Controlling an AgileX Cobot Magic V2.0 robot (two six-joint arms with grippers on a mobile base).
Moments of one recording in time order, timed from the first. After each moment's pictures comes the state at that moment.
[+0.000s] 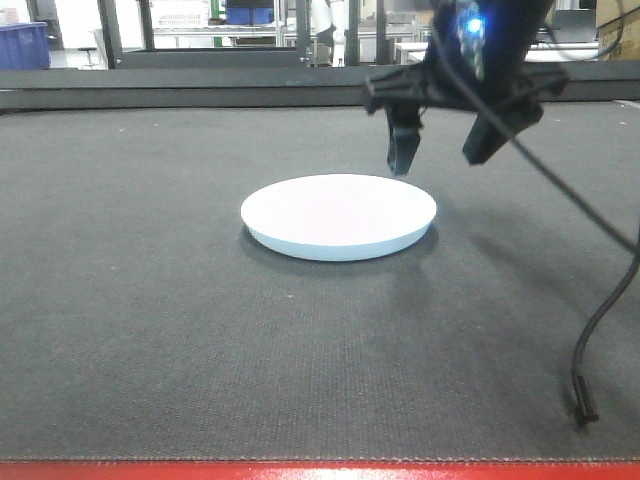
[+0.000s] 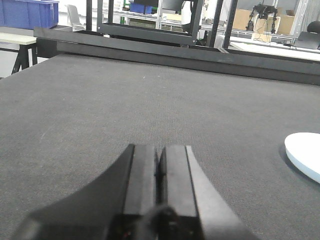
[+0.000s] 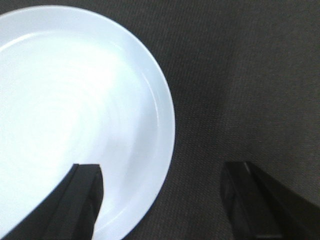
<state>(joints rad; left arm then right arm) -0.07 -0.02 0.03 0.01 0.01 -0.09 0.44 1.83 -1.38 -0.17 0.59 0.33</state>
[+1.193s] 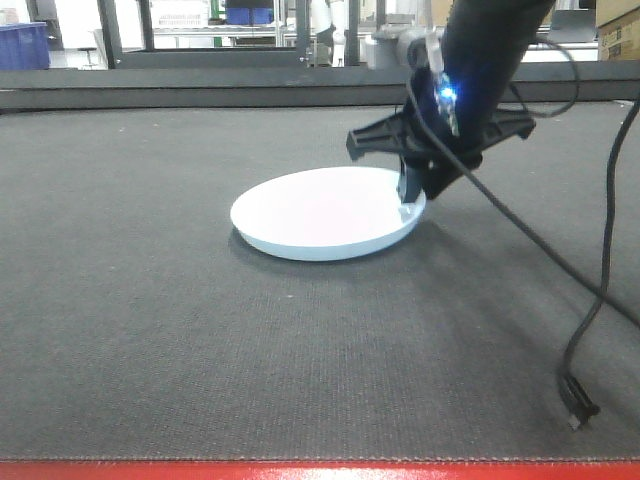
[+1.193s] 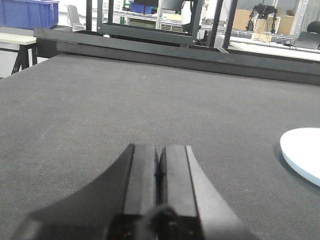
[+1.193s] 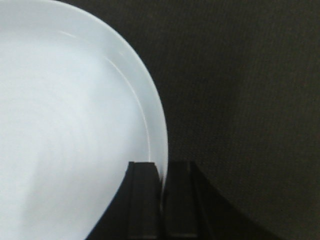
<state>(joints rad) -0.07 -0.02 0.03 0.01 0.01 -0.09 0.44 1.92 -1.39 -0.21 0.47 0.35</state>
